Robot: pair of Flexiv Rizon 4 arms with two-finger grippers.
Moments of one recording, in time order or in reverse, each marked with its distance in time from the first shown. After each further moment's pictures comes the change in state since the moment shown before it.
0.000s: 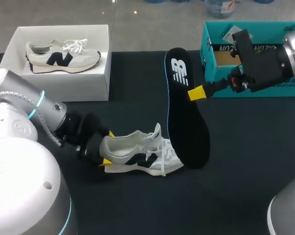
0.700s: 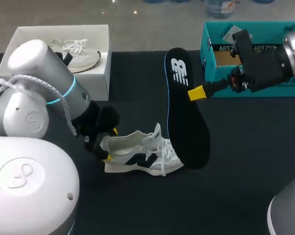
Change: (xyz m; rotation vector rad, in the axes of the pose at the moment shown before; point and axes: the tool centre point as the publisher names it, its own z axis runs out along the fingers) left arm -0.001 -0.020 -0.020 -0.373 -0.033 0.030; right arm 0.000 0.000 0.000 0.000 0.000 0.000
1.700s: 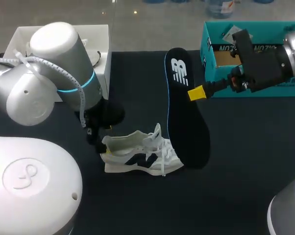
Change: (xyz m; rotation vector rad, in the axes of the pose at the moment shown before) left arm -0.004 0.006 -0.030 -0.210 -0.022 -0.080; right arm 0.000 0.000 0.000 0.000 0.000 0.000
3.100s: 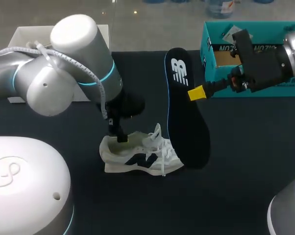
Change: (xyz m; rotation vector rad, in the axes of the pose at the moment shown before) left arm -0.036 -0.069 0.001 0.057 -0.076 0.022; right arm 0.000 0.000 0.000 0.000 0.000 0.000
